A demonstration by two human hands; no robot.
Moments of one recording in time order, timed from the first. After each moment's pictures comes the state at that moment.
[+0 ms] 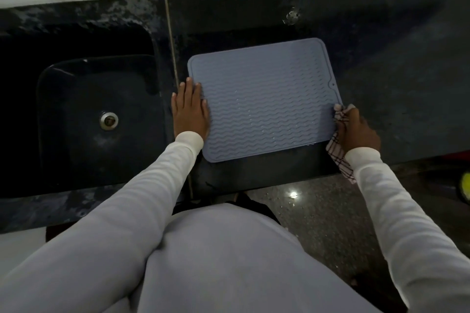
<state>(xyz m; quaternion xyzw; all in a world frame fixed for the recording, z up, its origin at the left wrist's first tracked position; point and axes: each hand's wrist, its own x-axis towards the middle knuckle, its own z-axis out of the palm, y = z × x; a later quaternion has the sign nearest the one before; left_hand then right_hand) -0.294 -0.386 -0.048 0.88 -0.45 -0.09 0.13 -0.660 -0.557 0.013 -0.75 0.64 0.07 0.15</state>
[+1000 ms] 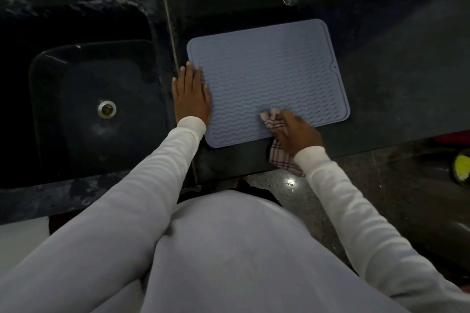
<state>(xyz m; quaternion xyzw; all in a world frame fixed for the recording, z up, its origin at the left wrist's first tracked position) -0.292 -0.385 -0.049 0.88 -0.44 -0.10 0.14 -0.567 -0.453 0.012 -0.84 0.49 0.08 0.23</state>
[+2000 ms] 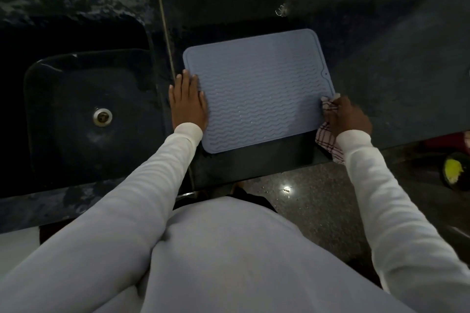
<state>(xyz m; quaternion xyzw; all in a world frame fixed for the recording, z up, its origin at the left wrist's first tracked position) -0.292 -0.385 -0.050 0.88 -0.45 -0.09 0.14 -0.634 -0.537 0.043 -0.73 0.66 0.03 0.14</state>
